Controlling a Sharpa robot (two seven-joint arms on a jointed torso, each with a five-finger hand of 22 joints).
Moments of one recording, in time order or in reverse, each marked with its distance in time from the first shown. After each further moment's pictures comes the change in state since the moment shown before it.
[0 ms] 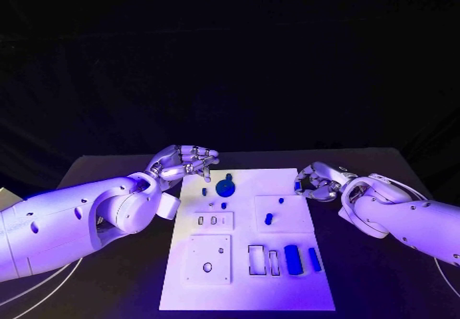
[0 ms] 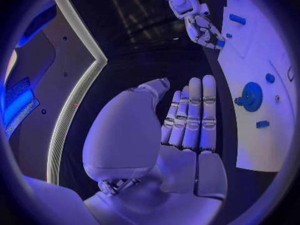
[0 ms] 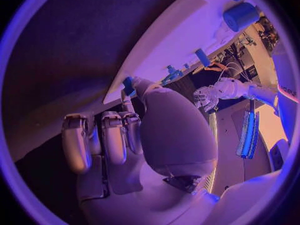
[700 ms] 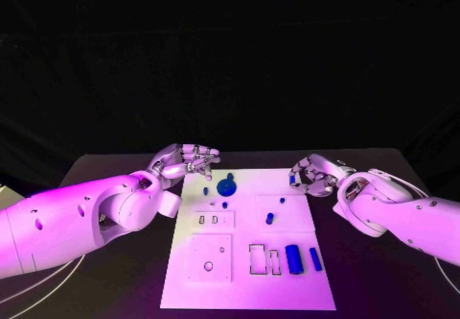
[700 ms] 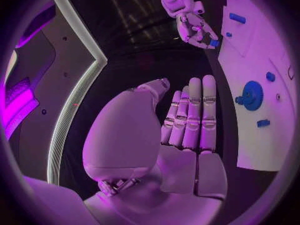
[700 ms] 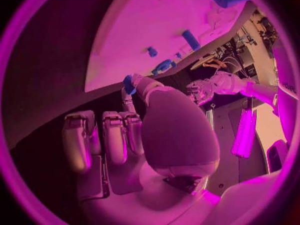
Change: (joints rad) left arm 0.000 0.003 0.000 -0.010 0.000 0.000 -0.001; left_hand -0.004 0.004 0.000 0.000 0.000 0.000 0.000 0.000 0.001 0.000 0.000 0.000 0.000 0.000 0.000 0.000 0.000 0.000 0.000 0.000 0.000 0.001; right arm 0.040 -0.024 0.007 0.150 -0.026 -0.061 -0.101; right_hand -0.012 0.023 0.042 -0.009 -0.012 0.036 -0.018 0.033 0.014 -0.003 -0.021 0.005 0.000 0.000 -0.007 0.000 0.000 0.000 0.000 -0.007 0.000 0.000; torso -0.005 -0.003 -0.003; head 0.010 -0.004
